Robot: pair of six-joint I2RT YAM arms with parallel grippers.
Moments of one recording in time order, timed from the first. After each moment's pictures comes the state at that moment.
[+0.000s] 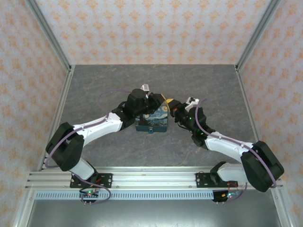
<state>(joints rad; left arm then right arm) -0.67 1.56 1.00 0.23 0.15 -1.32 0.62 1.24 0.50 0.66 -0.02 1.48</state>
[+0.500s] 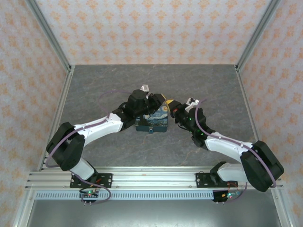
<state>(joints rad) -0.67 1.56 0.99 0.25 0.12 -1.33 0.62 1.24 0.48 0.67 -0.02 1.49</state>
